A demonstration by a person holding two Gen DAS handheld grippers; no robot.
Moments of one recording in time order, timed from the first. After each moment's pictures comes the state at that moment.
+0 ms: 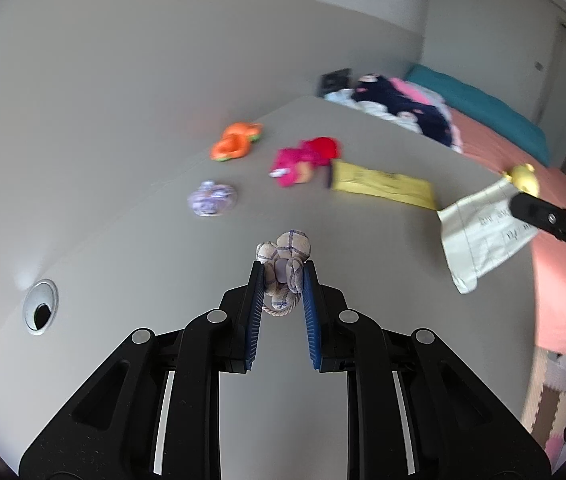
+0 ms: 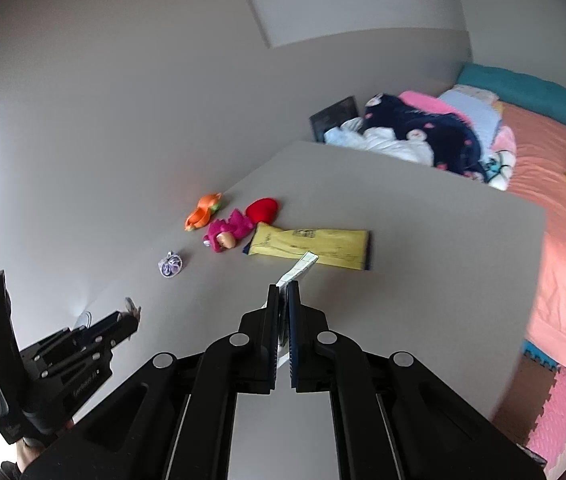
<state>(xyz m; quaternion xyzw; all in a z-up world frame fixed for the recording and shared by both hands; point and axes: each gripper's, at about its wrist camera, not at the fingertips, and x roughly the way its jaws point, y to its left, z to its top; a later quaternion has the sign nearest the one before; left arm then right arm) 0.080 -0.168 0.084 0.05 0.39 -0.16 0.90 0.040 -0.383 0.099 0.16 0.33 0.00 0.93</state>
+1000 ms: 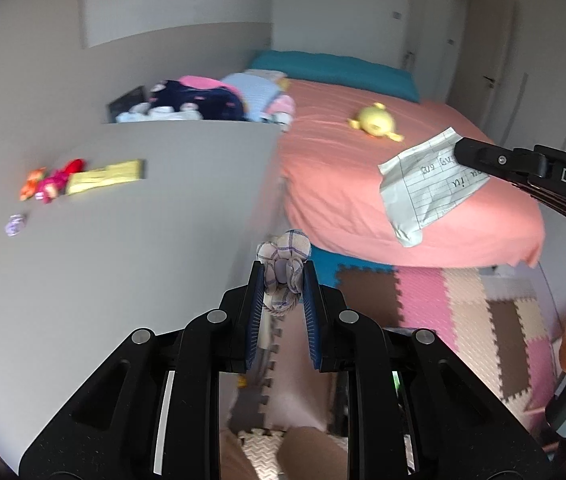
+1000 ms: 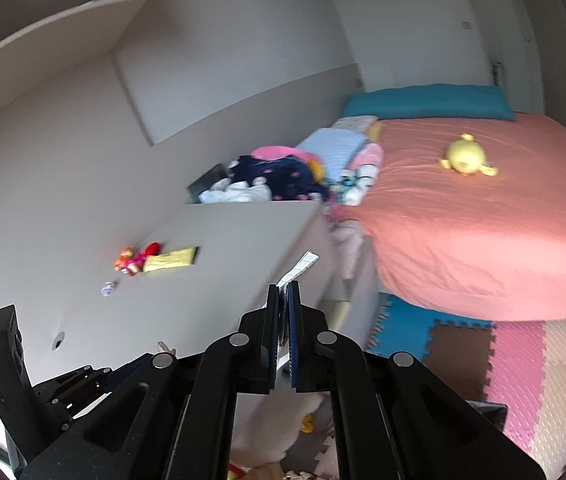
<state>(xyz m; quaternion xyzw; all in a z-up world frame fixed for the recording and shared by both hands) -0.135 -0.369 0.092 0.13 0.36 -0.37 0.85 -0.226 -0.536 0.114 0.22 0.25 -0.16 0.93</state>
